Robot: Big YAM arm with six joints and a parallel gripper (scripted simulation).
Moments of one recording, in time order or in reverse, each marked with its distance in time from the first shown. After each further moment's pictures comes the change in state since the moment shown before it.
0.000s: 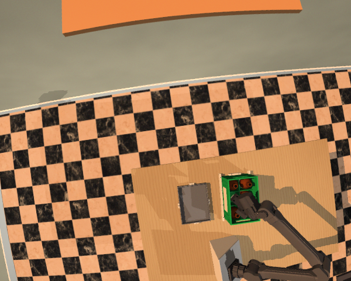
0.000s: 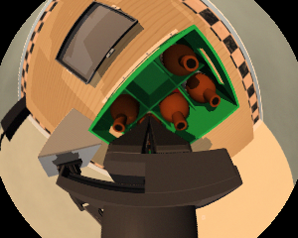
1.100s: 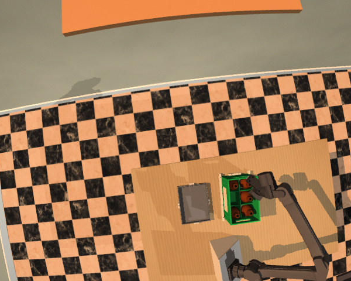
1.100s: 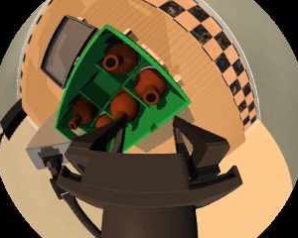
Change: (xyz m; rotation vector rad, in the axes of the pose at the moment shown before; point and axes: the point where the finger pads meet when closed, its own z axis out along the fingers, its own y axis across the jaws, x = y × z) arm 0.001 -0.123 0.000 0.001 -0.001 -0.001
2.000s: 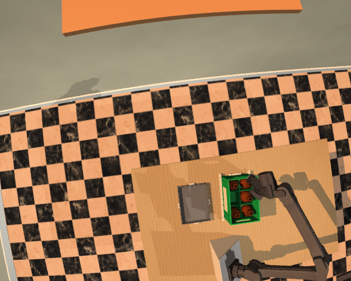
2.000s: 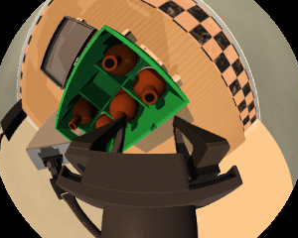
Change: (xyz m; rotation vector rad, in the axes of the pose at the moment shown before) arm 0.000 -0.002 -0.001 0.002 -0.003 0.003
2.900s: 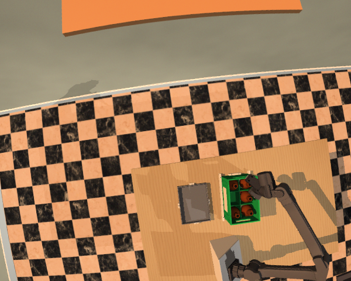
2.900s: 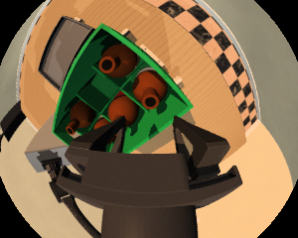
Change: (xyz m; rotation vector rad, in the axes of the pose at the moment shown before) arm -0.001 0.001 0.015 0.001 -0.004 0.001
